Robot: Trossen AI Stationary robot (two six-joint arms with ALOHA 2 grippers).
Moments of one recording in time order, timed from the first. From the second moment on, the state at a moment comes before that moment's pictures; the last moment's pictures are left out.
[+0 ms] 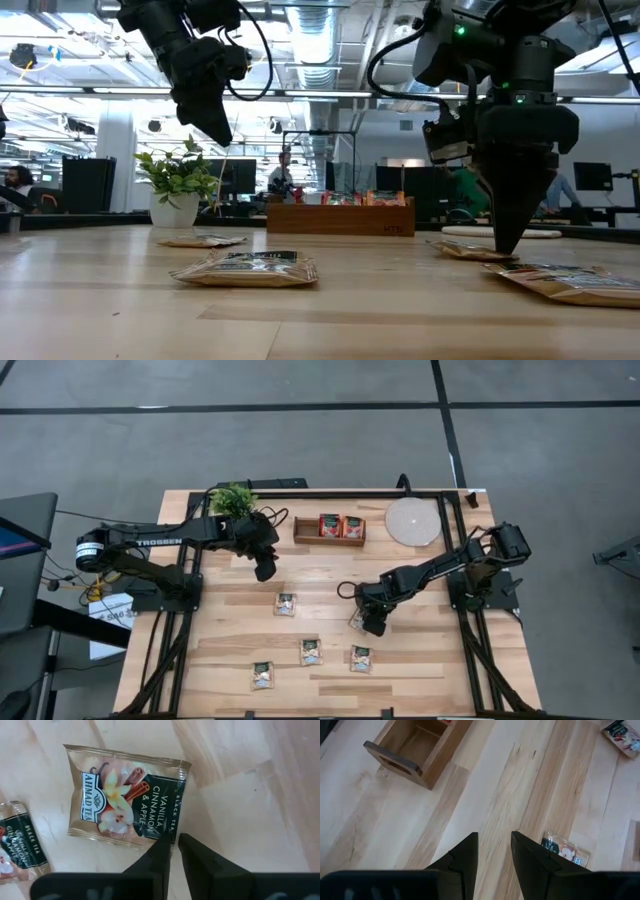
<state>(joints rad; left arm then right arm) 0.27 1.25 0.89 -0.57 0.00 -0.15 0.17 1.72 0.86 -0.54 -0.07 0.56</state>
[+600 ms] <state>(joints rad) 0.27 1.33 0.89 -0.54 0.00 -0.15 0.00 1.62 0.84 -0.74 -0.01 0.44</state>
